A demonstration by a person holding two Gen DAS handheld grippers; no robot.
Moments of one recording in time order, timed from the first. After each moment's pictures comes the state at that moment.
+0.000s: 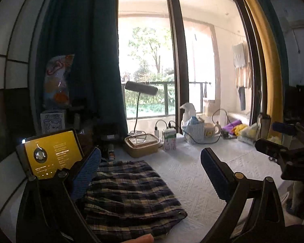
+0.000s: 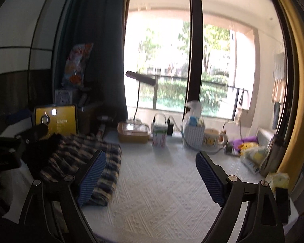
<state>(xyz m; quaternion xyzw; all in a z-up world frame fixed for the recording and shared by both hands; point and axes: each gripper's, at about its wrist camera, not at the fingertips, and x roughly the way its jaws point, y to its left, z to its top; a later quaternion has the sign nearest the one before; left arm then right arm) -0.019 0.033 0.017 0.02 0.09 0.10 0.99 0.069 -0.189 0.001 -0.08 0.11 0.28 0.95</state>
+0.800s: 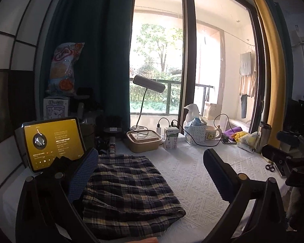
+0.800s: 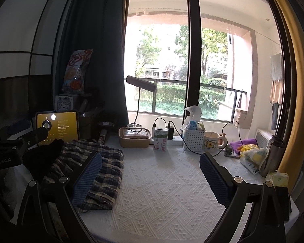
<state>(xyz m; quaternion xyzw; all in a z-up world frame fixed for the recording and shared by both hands) -0.021 0.054 0.009 -0.03 0.10 0.10 0.99 0.062 -0.184 0.000 -0.06 0.11 0.28 0.95</state>
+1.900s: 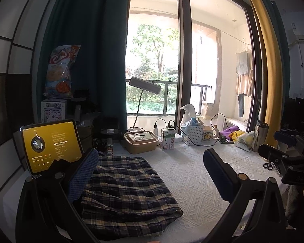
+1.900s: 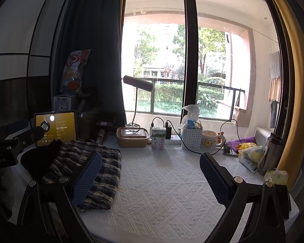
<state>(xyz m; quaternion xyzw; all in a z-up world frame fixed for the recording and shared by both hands) -0.023 0.046 0.011 -0.02 0.10 0.10 0.99 0.064 -0.185 0.001 -0.06 0.12 0.27 0.95</state>
